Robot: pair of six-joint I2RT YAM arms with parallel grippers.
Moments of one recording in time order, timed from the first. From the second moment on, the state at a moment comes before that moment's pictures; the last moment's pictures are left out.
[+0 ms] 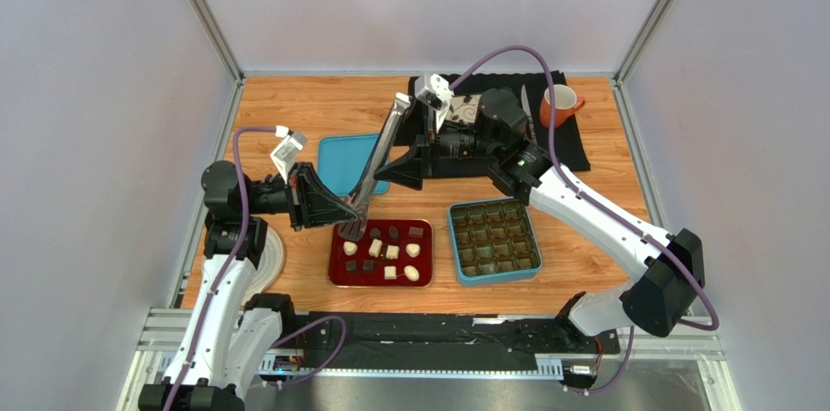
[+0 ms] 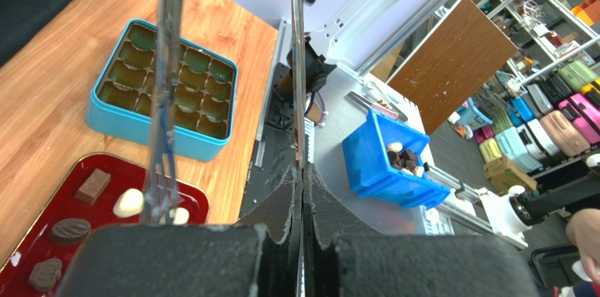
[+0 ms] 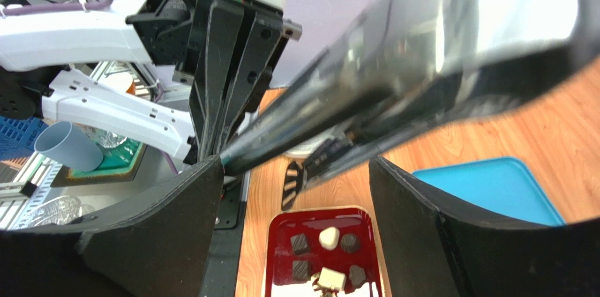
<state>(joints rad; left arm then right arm) -0.03 0.74 0.65 0.29 1.49 -0.80 0.75 1.40 1.27 0.20 -0.82 0.22</state>
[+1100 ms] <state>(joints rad) -0.03 0.73 0.64 0.29 1.48 -0.79 0.75 1.51 1.45 0.03 -1.01 0.27</state>
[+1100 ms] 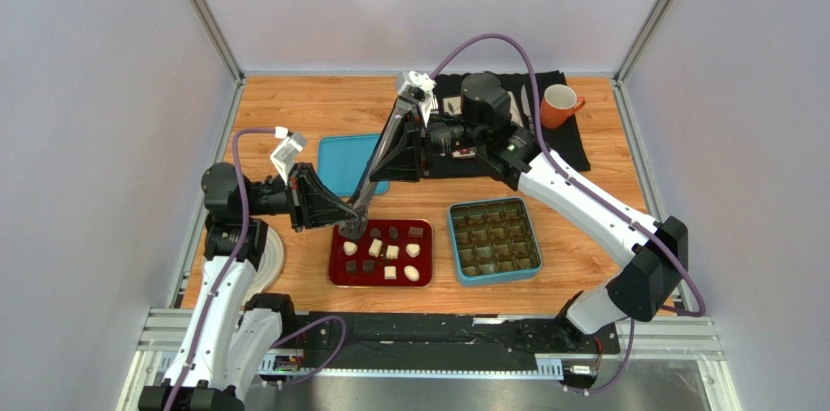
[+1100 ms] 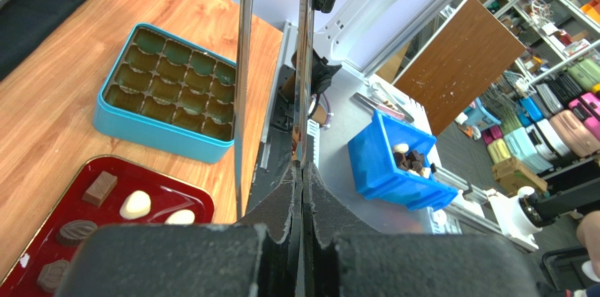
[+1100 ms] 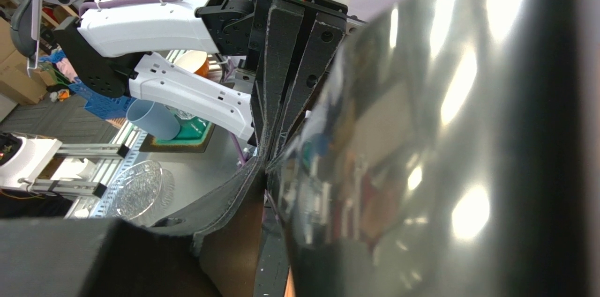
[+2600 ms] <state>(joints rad) -0.04 0.71 0.64 0.30 1.47 -0.80 0.72 1.49 1.46 0.04 -0.97 0.29</state>
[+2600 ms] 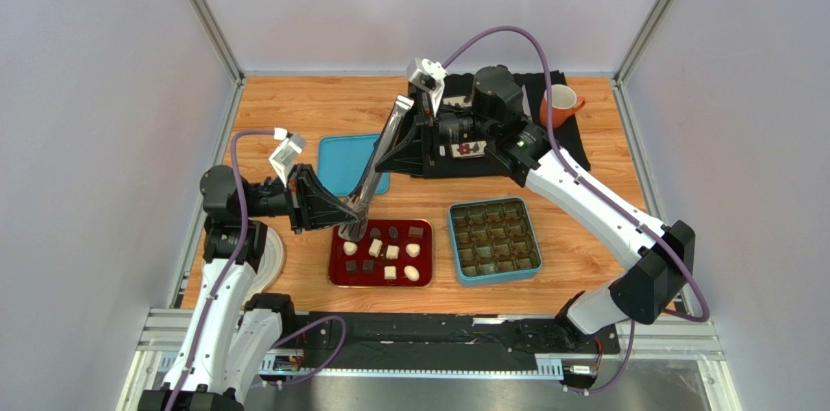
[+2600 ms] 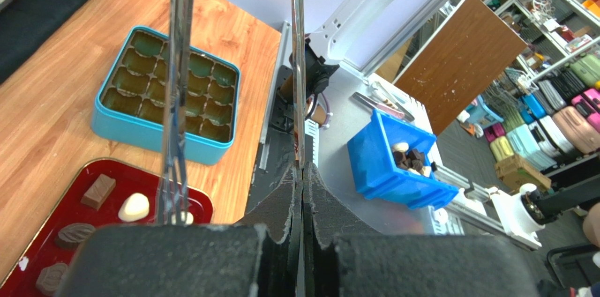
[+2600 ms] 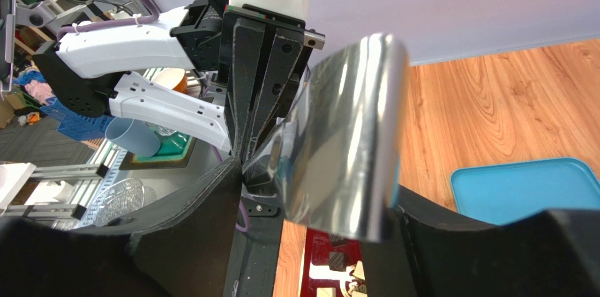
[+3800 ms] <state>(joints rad) -0.04 0.70 0.64 0.29 1.49 -0.80 0.71 1.54 1.57 -0.12 -1.07 0.31</state>
